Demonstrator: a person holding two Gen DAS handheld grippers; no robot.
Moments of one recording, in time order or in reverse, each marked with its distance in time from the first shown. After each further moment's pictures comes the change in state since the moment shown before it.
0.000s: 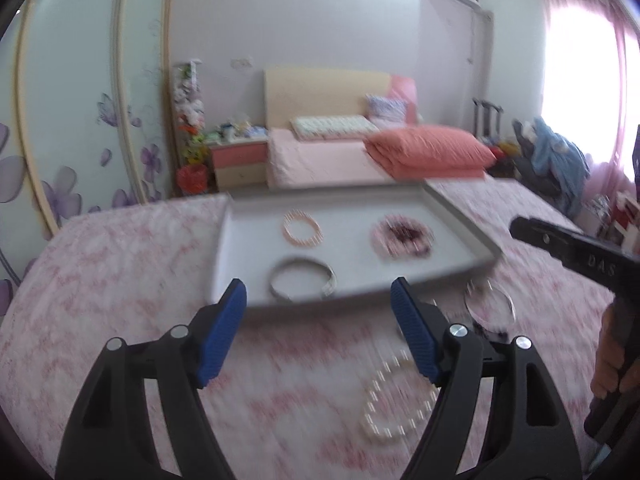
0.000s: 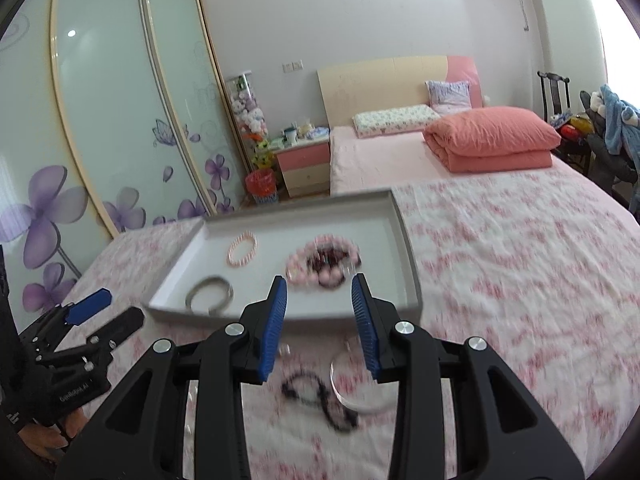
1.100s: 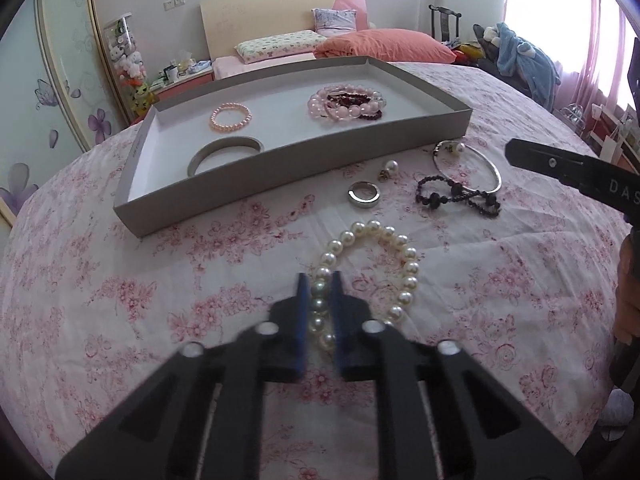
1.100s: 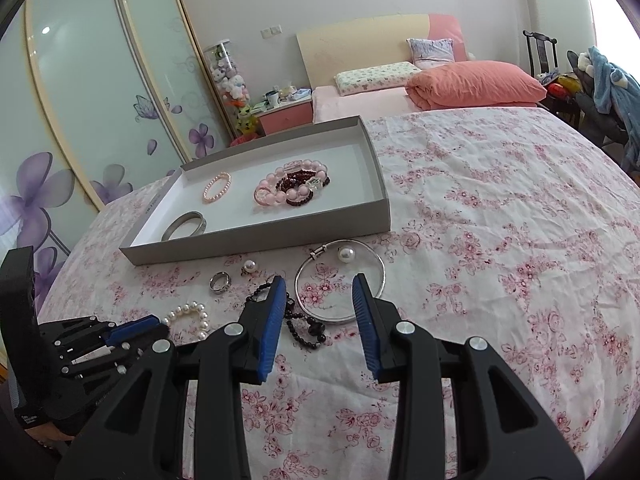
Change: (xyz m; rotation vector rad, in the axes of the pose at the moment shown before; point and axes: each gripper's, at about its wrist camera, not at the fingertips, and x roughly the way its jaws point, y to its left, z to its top) left arm 0.041 -0.032 -0.053 0.162 0.298 -0.090; right arm 0.002 -0.026 -0.049 0.064 0.127 -0.028
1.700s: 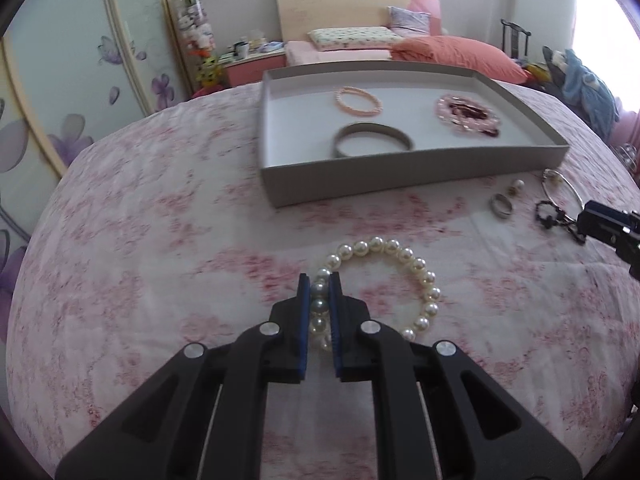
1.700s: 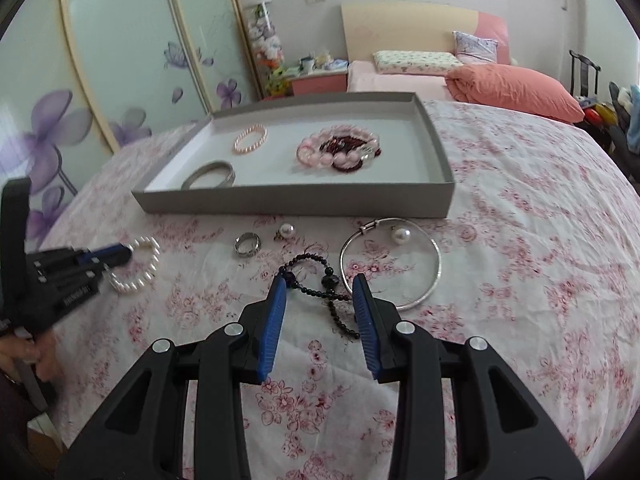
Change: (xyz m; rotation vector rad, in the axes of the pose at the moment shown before) left arm -0.009 0.086 -0.010 -0.176 0.031 0.167; right arm 0.026 0.034 -0.008 -0.182 0.123 0.034
